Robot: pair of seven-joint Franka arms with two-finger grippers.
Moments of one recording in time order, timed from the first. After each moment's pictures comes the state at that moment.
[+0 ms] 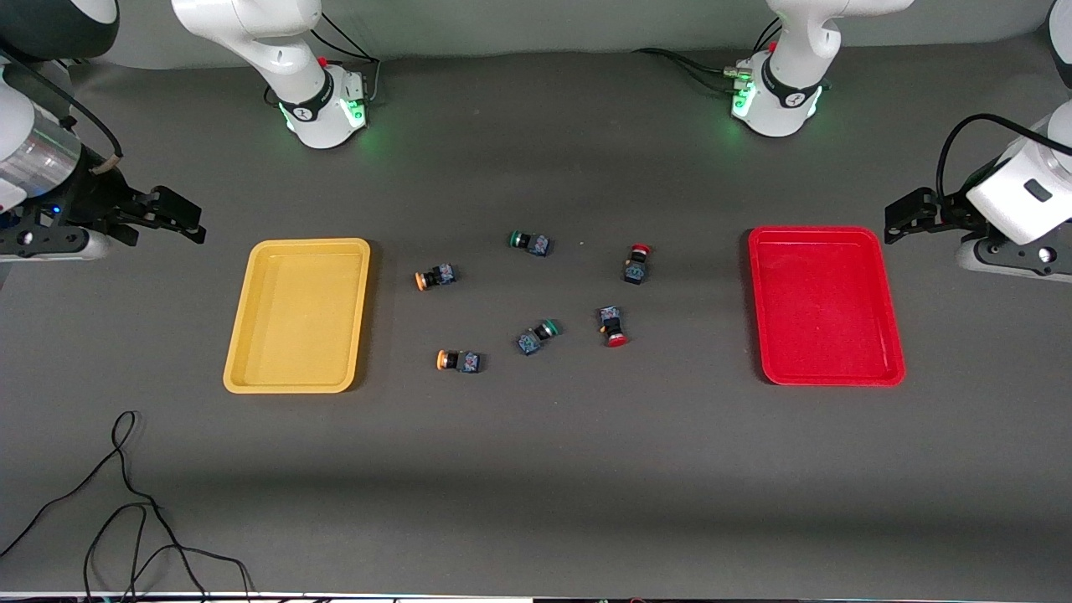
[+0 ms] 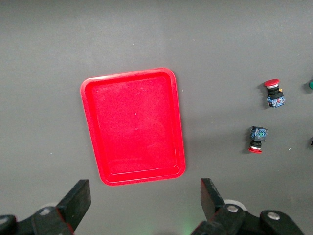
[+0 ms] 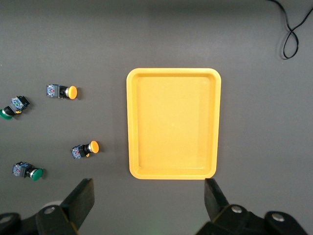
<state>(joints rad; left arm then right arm) -0.04 0.01 -0.03 -1.63 -0.01 1.56 0.08 0.01 -0.07 0.07 -1.72 0.02 1.62 0.10</state>
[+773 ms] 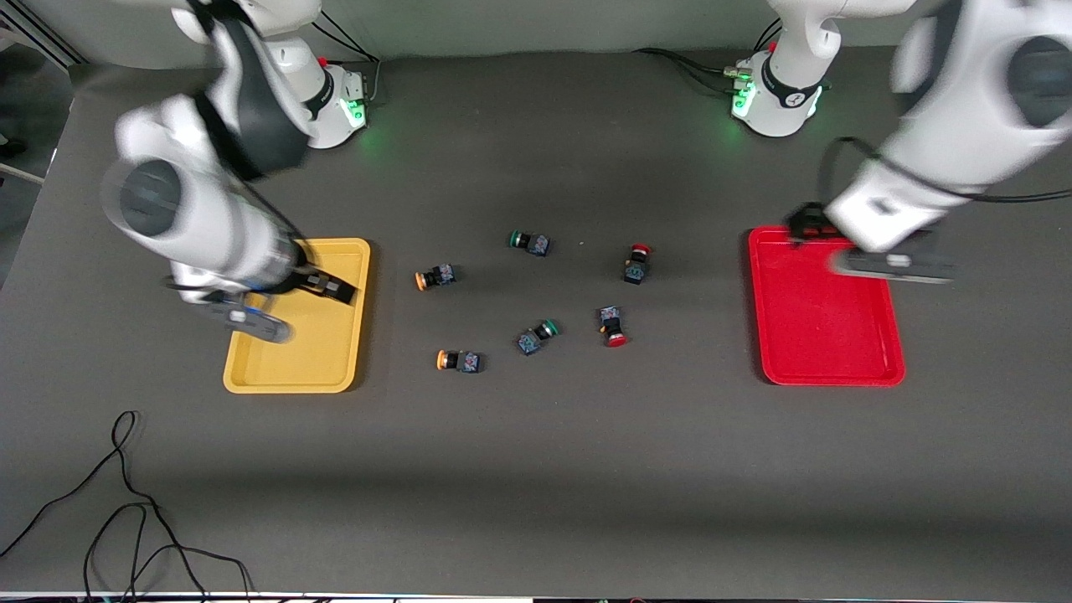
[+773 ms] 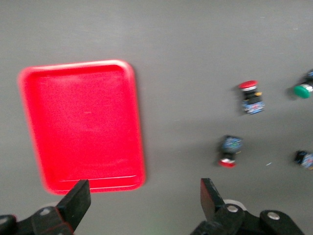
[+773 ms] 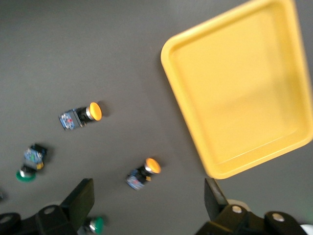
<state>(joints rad) -0.19 -0.05 -0.16 -1.94 -0.02 1.84 -0.25 0.27 0.24 0.11 -1.77 0.02 1.86 0.86</state>
